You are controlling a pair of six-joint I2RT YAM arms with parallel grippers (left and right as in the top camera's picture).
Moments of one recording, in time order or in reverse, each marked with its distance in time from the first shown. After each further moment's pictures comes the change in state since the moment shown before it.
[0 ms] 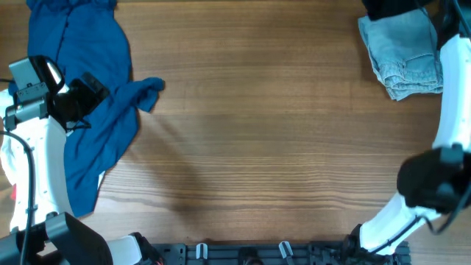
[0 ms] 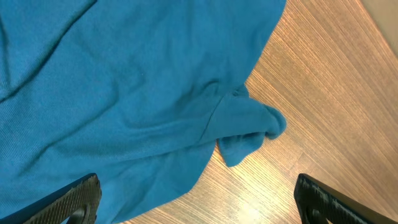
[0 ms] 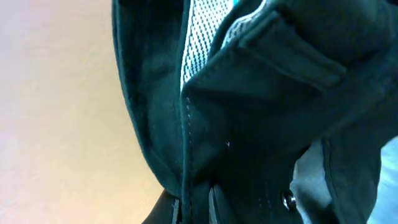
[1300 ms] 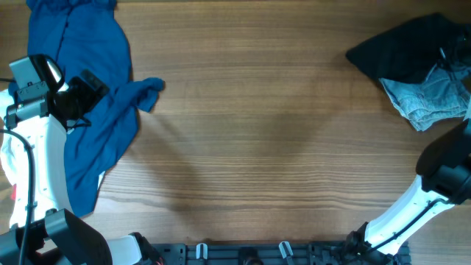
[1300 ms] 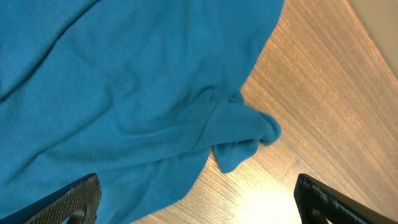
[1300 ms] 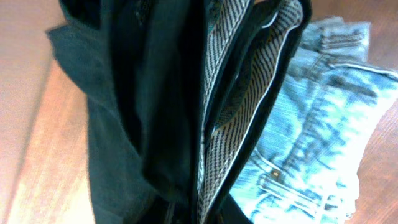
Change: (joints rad) left arm 0.000 0.011 0.000 0.027 0.008 -0.022; right arm -0.247 0.127 -0.010 -0.719 0.066 -0.198
